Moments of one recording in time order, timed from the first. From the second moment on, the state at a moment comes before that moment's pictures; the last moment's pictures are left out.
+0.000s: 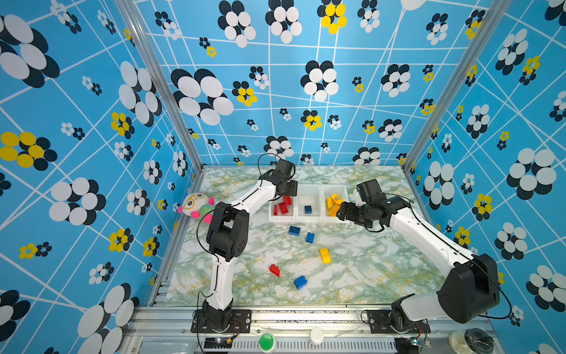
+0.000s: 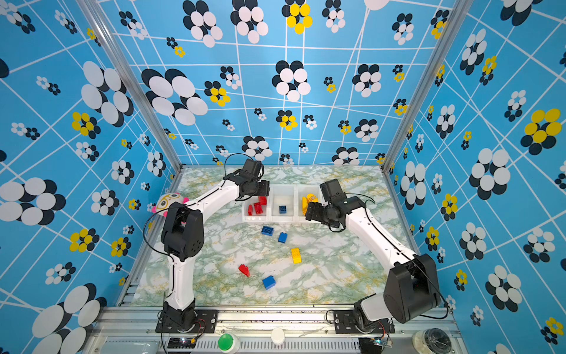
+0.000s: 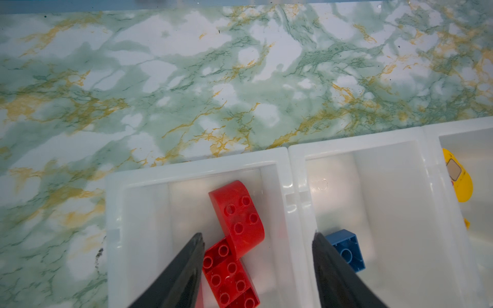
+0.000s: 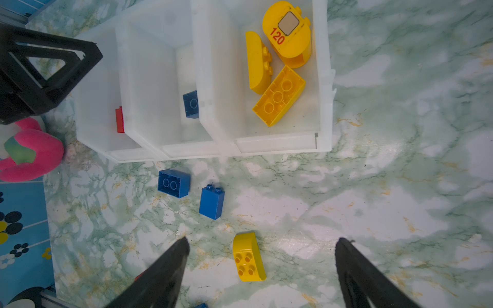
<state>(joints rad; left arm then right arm) -0.44 2.11 1.76 -0.53 -0.03 -0.30 0.38 1.44 1.18 -0.76 -0.09 0.54</state>
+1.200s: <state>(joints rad) -0.47 1.50 1.10 -0.41 0.11 -0.45 0.60 1.46 1.01 -0.75 -0.05 0.57</state>
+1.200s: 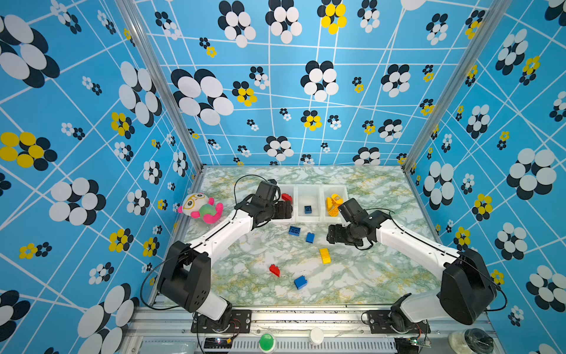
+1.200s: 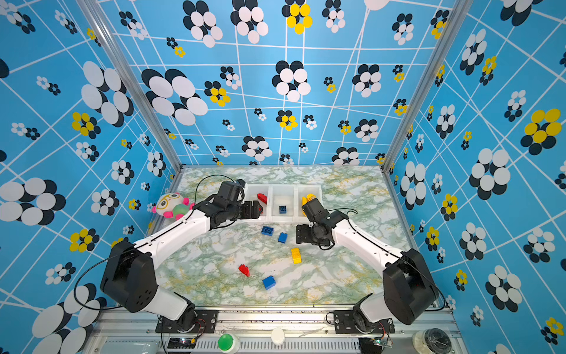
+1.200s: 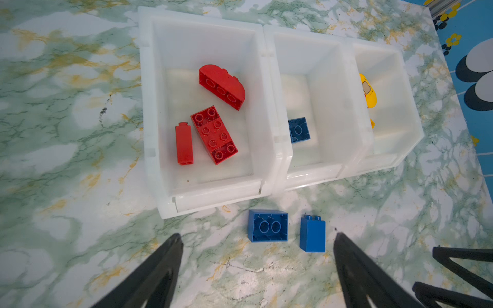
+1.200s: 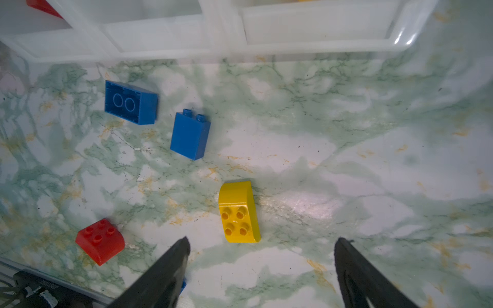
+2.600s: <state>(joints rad) -0.47 1.28 0.84 -0.38 0.15 -0.53 0.83 1.76 1.08 -0.74 0.15 0.57</state>
